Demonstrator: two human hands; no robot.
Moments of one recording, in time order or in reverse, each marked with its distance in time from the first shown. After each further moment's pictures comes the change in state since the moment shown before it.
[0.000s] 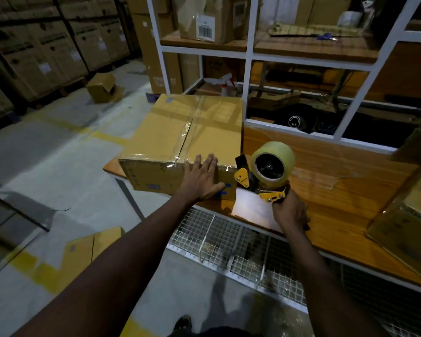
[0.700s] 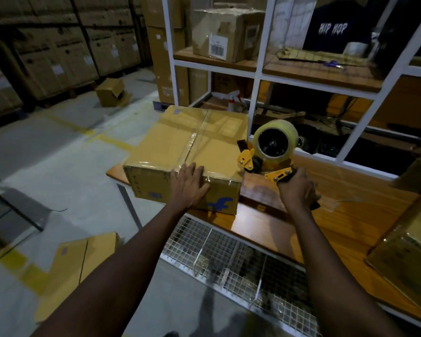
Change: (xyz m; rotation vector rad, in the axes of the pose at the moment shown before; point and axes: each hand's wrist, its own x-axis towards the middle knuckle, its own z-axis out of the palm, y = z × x) left_hand -0.009 -0.032 0.001 -0.186 0.222 -0.192; right_hand 0.046 -0.073 -0.049 0.030 0.233 -0.181
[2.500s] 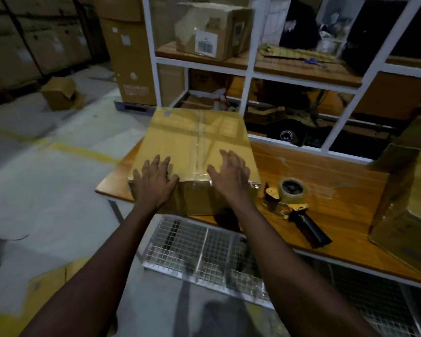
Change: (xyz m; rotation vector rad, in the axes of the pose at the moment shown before) left_hand 0.024 -0.134 -0.036 -0.169 0.090 -0.053; right_hand -0.086 -0.170 0.104 -0.093 -0.234 -0.289
